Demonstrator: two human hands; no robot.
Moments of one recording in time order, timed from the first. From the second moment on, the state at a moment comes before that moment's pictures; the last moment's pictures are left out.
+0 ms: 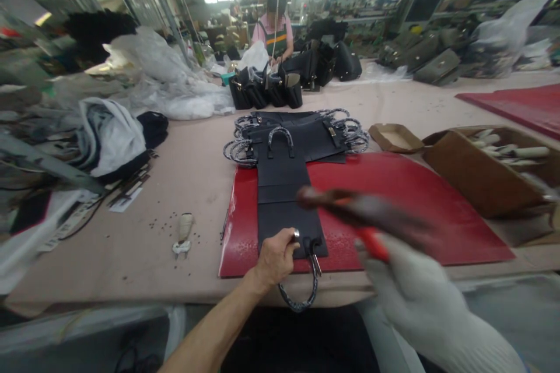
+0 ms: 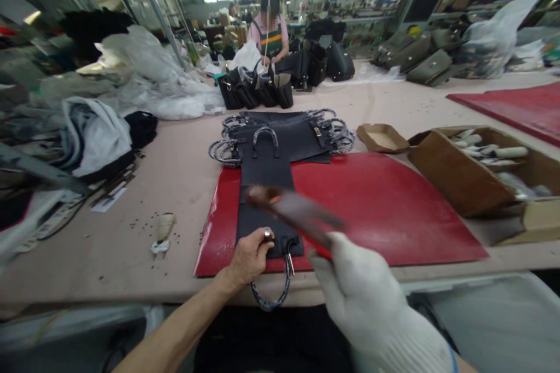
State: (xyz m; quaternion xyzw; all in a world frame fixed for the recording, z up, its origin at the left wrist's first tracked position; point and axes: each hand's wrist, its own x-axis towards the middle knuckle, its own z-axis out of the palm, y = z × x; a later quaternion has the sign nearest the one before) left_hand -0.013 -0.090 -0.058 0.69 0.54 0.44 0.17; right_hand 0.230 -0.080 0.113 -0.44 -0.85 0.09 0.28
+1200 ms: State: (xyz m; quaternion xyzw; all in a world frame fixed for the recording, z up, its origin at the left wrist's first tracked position) left_hand -0.107 -0.100 -0.022 0.36 0.72 0.53 0.27; right_hand 0.174 -0.047 -0.026 -0.39 -0.88 0.16 0.22
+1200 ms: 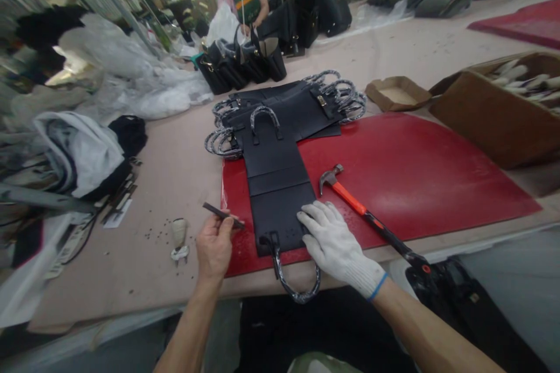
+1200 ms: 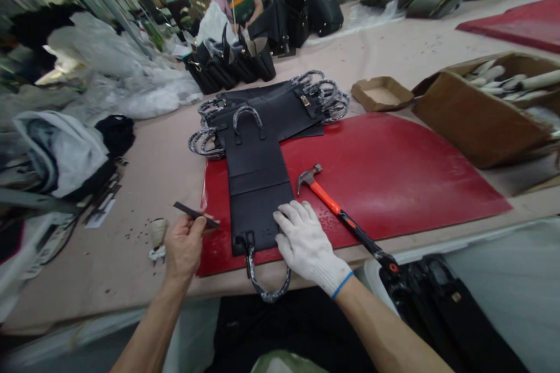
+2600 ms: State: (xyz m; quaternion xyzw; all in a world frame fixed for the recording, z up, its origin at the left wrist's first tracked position) left_hand -0.193 -0.050 -0.017 0.47 0.86 -0.08 0.15; right_hand 0.171 -0.045 -0.031 -0.39 -0.88 0.15 0.21
